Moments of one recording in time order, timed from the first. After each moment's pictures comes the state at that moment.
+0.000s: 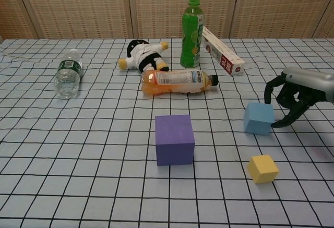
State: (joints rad) left arm -0.07 -1.09 -0.02 -1.69 1.57 1.53 0.14; right arm 0.57 -1.45 0.16 -1.46 -1.05 0.87 -0.14
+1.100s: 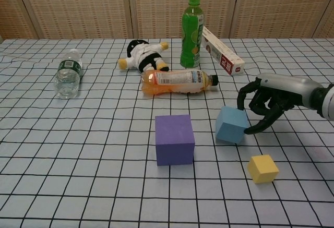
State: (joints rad) left arm -0.07 -1.09 -0.02 -1.70 1.59 1.55 0.15; right arm 0.62 -1.47 0.14 -1.42 -1.25 0.75 0.20
